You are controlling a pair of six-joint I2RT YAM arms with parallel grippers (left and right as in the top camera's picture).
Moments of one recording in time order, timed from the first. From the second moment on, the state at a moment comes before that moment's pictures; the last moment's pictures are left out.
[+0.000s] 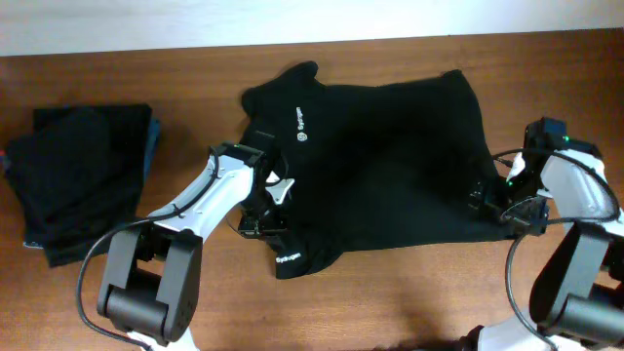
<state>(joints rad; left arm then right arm) -0.39 1.89 1.26 -1.10 0.43 -0.13 -0.36 1.74 1.18 -1.06 -0.03 0.17</state>
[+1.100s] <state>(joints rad) -0.39 1.89 1.26 -1.10 0.40 -0.13 -0.52 1.79 1.02 -0.83 -0.05 0.21</state>
